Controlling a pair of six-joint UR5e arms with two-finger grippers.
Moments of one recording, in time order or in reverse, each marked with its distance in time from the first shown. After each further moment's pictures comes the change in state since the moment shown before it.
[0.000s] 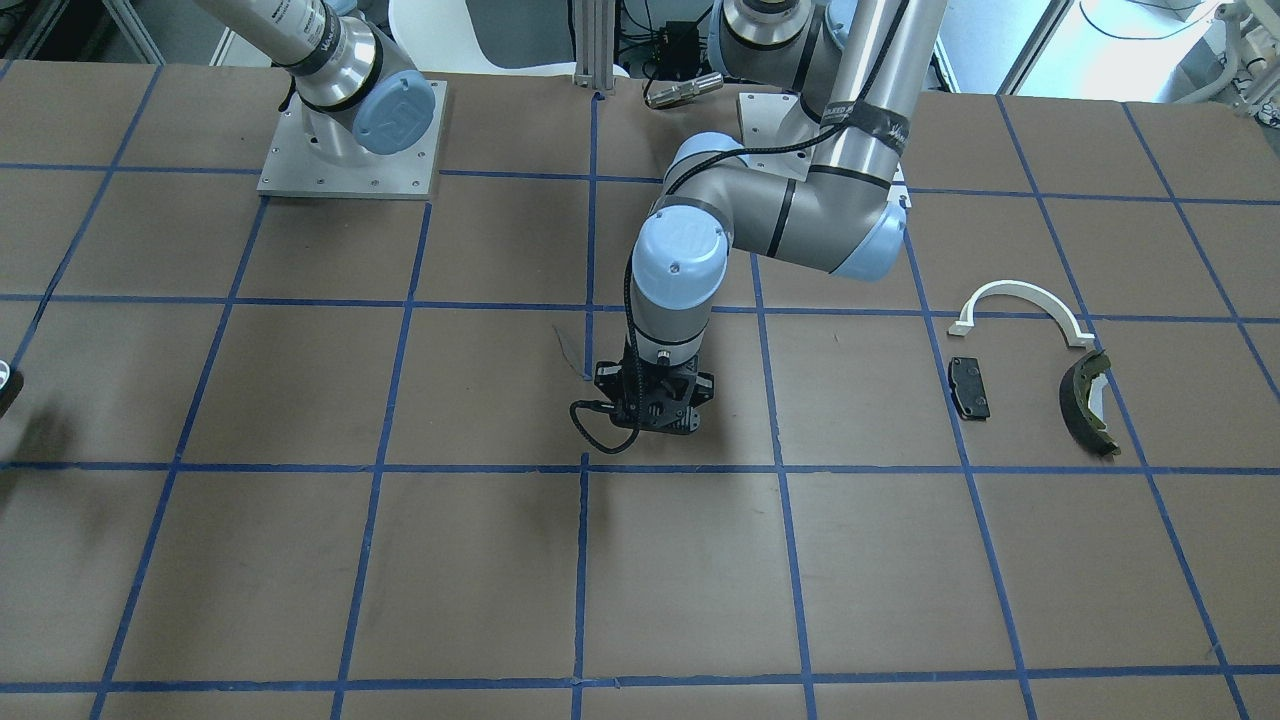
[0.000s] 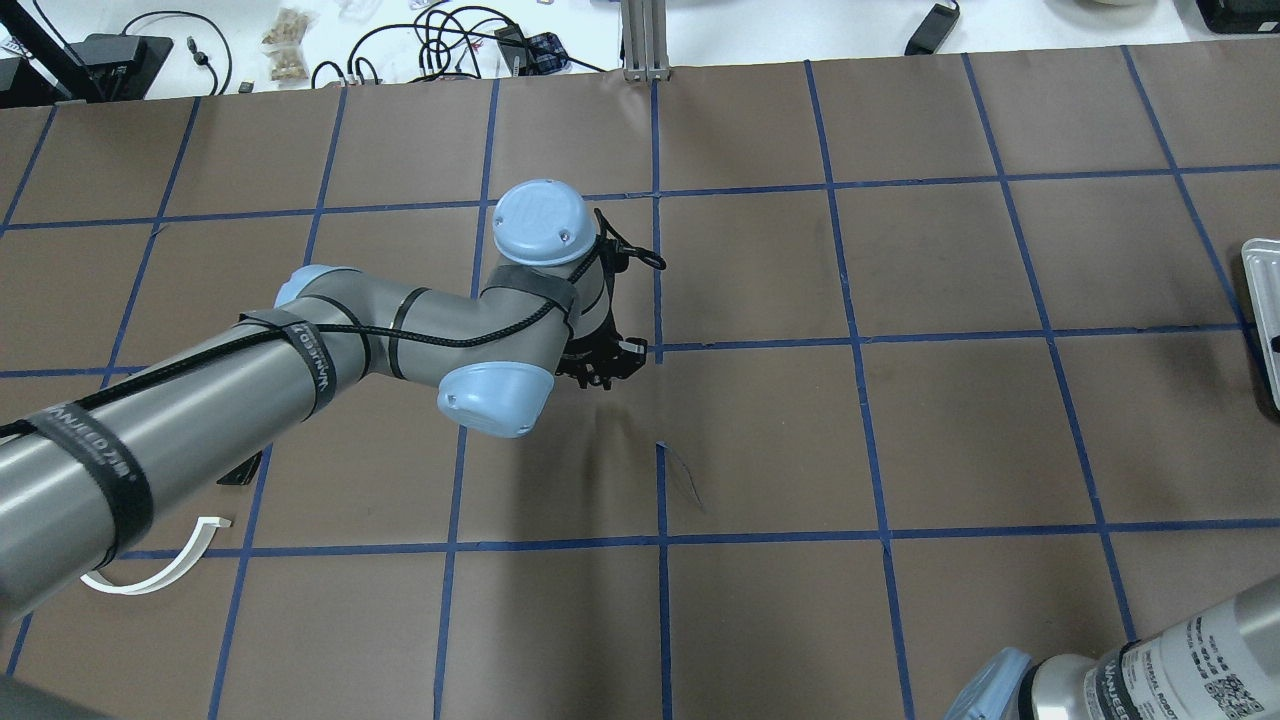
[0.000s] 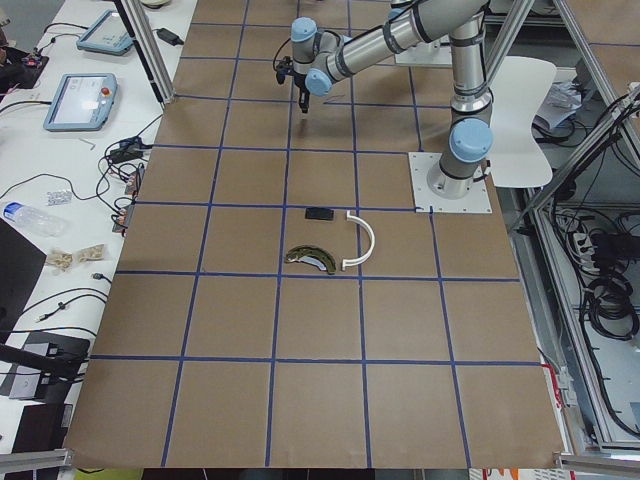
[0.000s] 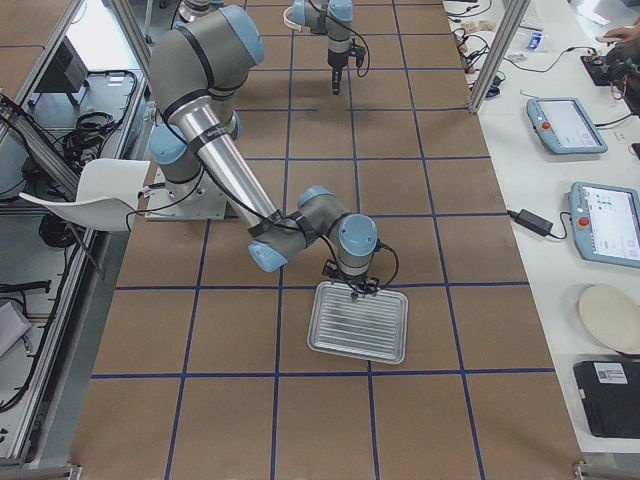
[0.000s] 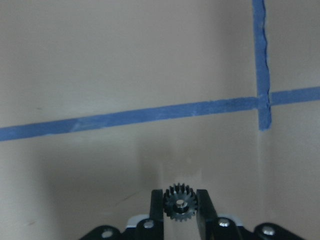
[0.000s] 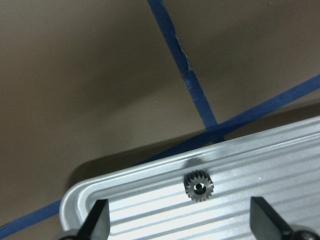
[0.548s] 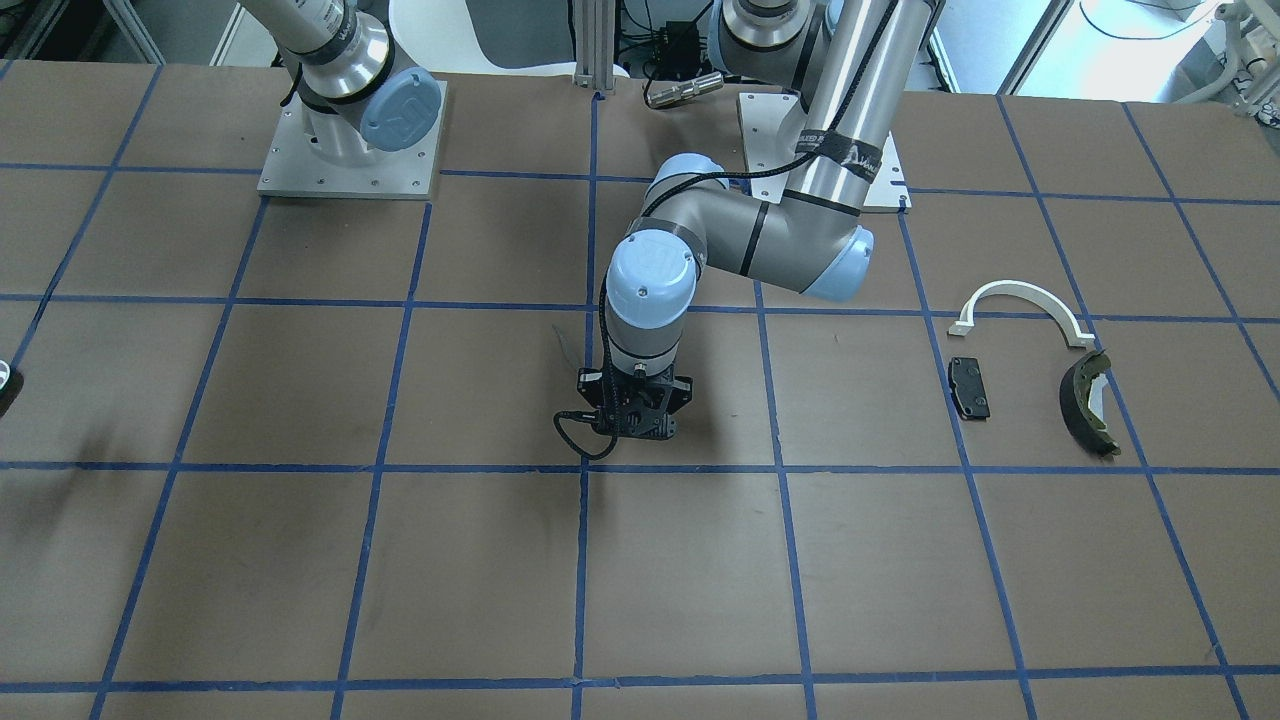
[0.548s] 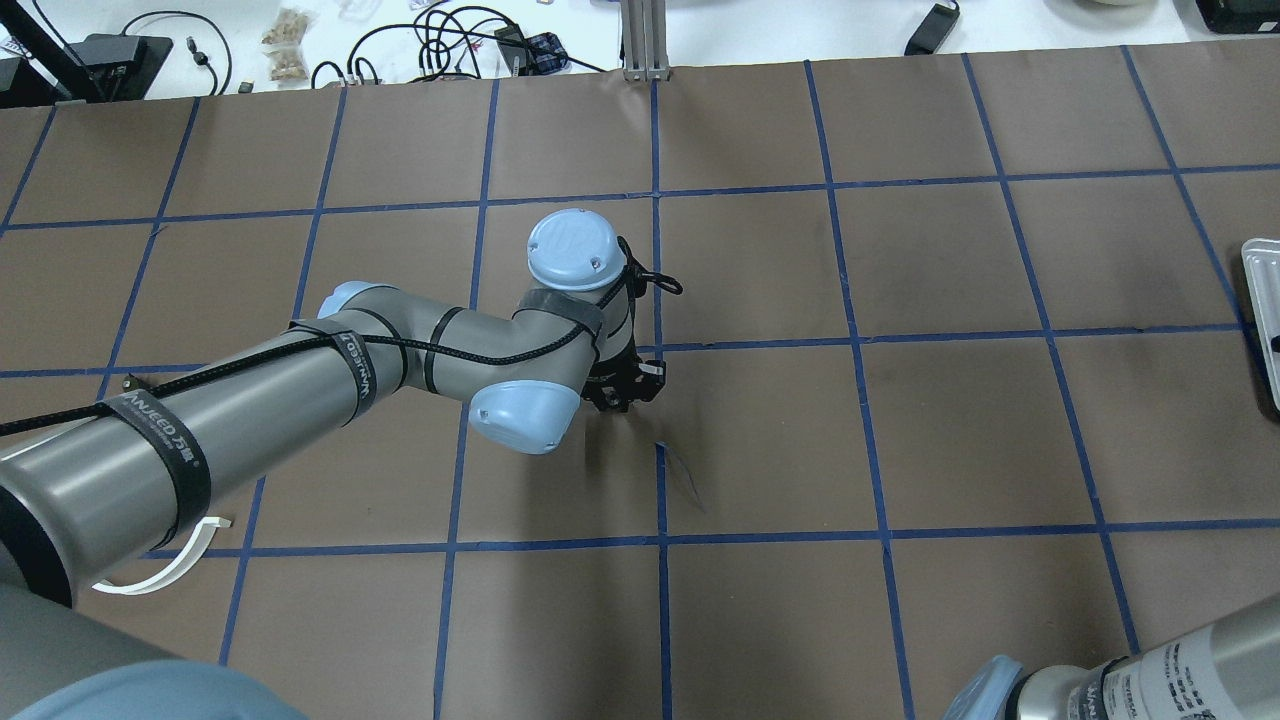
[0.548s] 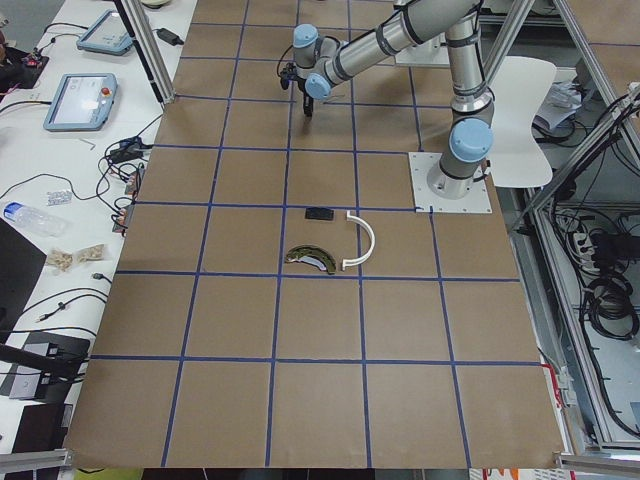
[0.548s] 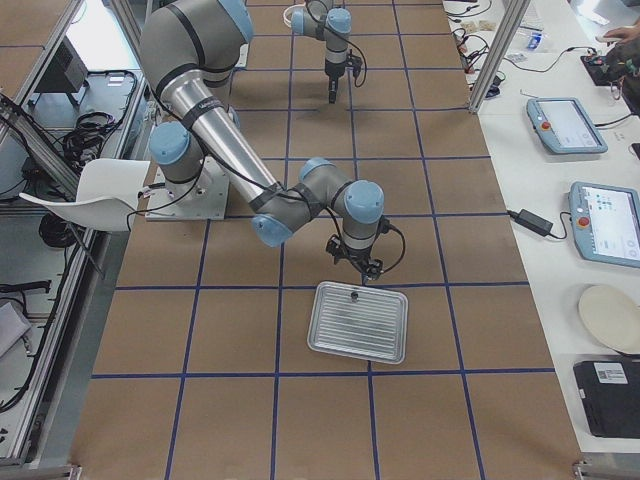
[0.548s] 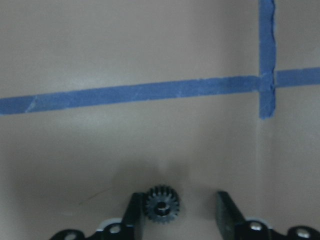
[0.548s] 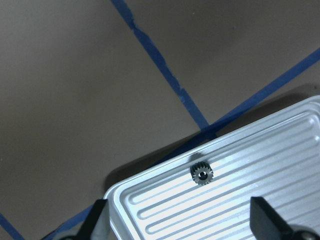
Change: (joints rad) left arm -0.062 -0.101 -0.001 0.066 -0.005 -0.094; right arm 0.036 -0.092 0.003 0.074 -0.066 0.153
